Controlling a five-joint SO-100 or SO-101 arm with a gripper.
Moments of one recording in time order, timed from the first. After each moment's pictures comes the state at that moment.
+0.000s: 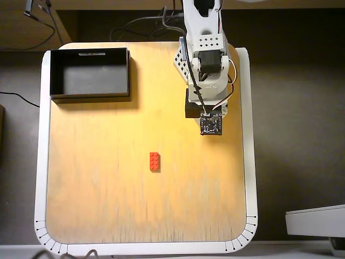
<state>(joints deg) -3.5 183.5 172.9 78.8 172.5</state>
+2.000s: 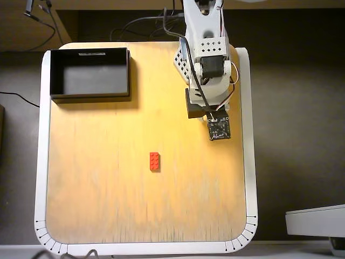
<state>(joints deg) 1.2 157.2 155.7 77.1 181.7</state>
